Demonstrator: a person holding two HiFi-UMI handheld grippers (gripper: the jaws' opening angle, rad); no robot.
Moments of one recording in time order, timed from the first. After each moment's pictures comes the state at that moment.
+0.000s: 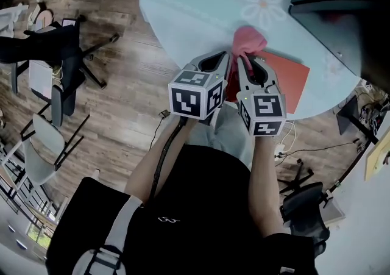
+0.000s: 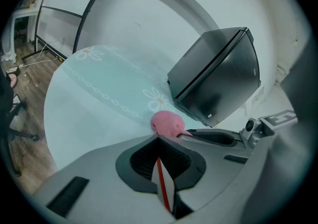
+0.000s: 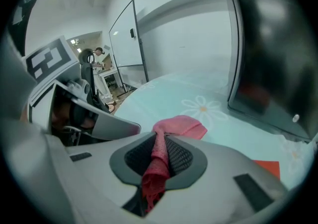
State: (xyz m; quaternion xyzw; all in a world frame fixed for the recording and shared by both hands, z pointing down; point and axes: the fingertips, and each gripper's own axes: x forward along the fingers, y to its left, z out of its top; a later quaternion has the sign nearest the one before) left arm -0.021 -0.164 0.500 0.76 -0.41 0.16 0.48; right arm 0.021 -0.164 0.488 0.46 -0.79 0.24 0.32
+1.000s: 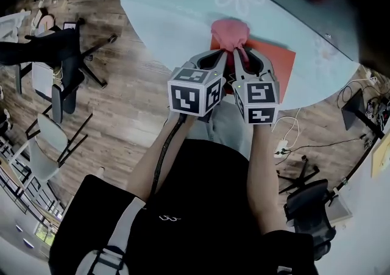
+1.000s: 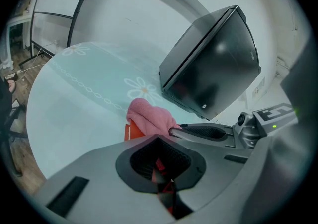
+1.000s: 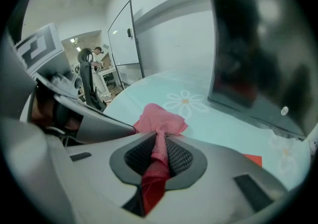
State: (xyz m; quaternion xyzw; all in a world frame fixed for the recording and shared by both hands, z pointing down) left arm 0.038 -0.143 0.501 0.76 -0.41 0.19 0.46; right arm 0.077 -0.156 0.500 0.47 -0.79 0.24 0.32
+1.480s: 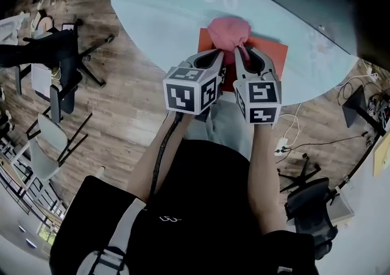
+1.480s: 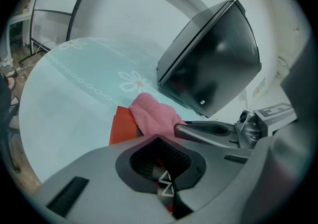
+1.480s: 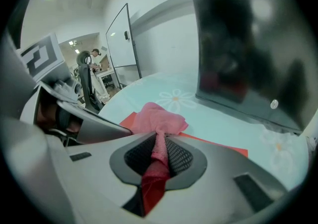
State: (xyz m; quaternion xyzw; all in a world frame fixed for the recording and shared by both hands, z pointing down) left arm 0.062 -0.130 0.509 0.76 -0.40 0.20 0.47; right arm 0.110 -0.147 0.500 0.47 -0.79 0.24 0.31
